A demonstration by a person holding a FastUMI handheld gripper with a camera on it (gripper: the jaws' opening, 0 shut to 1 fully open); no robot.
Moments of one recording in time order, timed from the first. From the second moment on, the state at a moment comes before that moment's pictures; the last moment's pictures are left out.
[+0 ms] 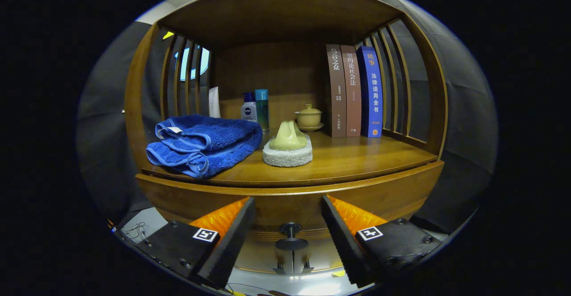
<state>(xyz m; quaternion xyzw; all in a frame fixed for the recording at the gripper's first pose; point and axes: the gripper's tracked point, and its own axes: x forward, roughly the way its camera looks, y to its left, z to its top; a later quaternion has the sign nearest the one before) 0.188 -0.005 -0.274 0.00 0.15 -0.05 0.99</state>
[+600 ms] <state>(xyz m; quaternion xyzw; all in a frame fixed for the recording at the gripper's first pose) 0.185 -0.002 -0.271 0.00 0.16 -0.04 0.99</state>
